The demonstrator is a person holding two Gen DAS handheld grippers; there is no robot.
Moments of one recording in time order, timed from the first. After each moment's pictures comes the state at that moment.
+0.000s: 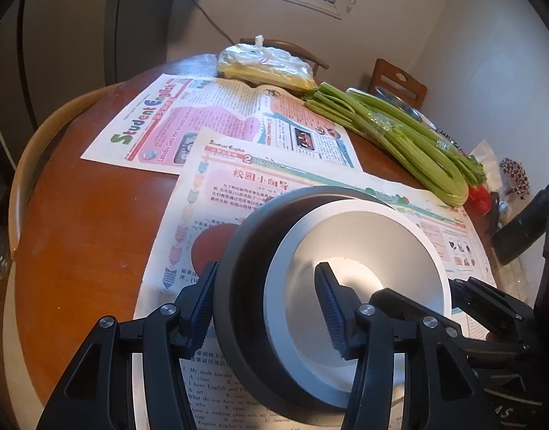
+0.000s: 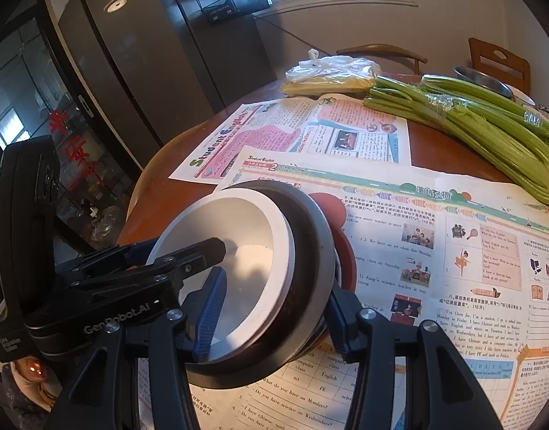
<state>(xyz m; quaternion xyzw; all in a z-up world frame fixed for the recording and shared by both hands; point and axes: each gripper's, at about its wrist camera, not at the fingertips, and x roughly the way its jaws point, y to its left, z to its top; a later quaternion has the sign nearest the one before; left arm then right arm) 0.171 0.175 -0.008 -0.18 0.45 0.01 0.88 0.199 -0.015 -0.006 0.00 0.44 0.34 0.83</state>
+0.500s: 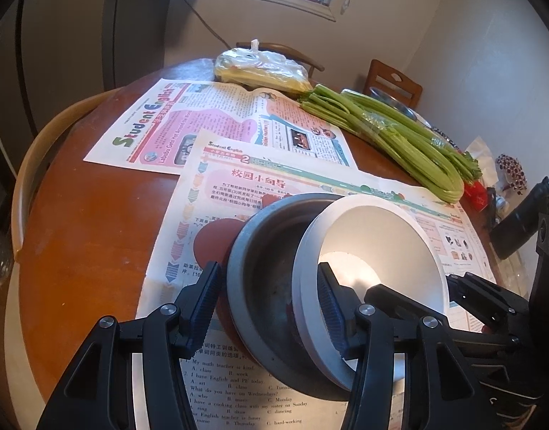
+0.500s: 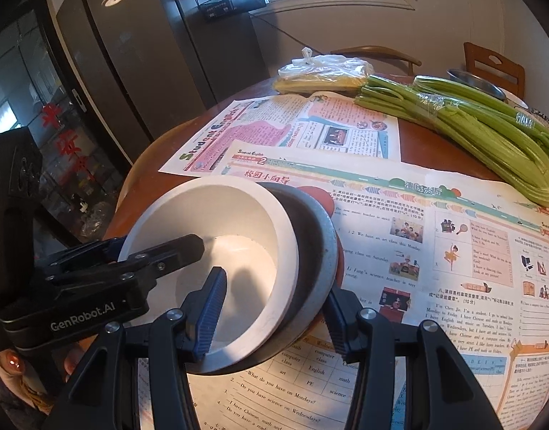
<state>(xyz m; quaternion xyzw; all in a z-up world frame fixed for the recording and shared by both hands) 0.162 0.174 -0.004 -0.17 0.44 0.00 0.88 0.194 -0.017 -0.013 -0.02 0.44 0.32 0.84</state>
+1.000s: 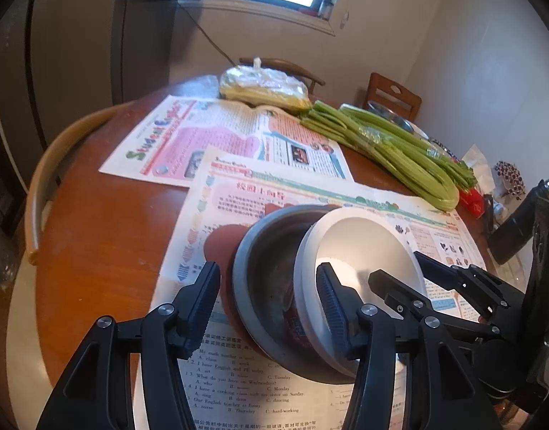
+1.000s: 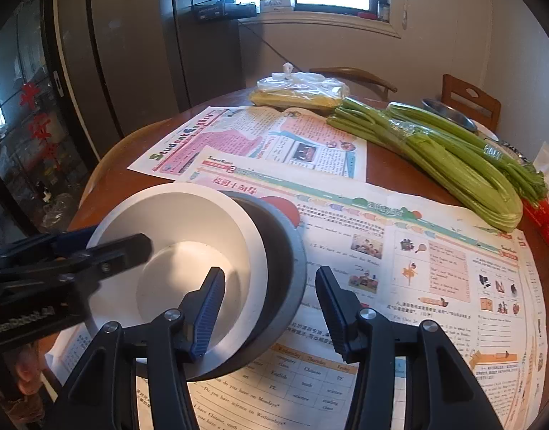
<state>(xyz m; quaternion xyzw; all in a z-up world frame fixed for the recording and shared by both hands) 0.142 0.173 0.015 -0.16 0.41 0.02 0.90 0.187 -0.018 -0.008 -0.08 0.40 0.25 0.88</state>
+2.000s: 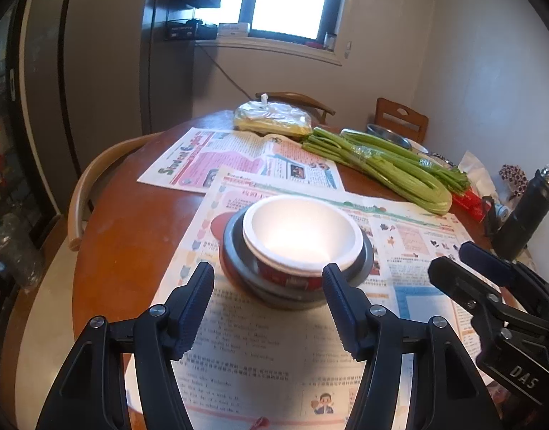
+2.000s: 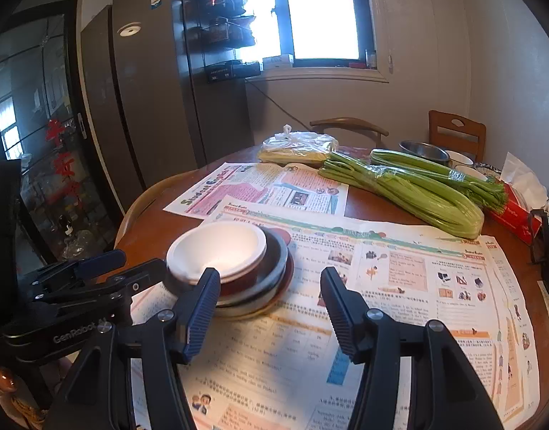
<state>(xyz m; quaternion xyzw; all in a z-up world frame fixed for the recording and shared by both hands) 0.061 0.118 0.044 -0.13 0.35 0.08 0.92 0.105 -0.088 0.047 -0.03 0.30 0.29 0.91</state>
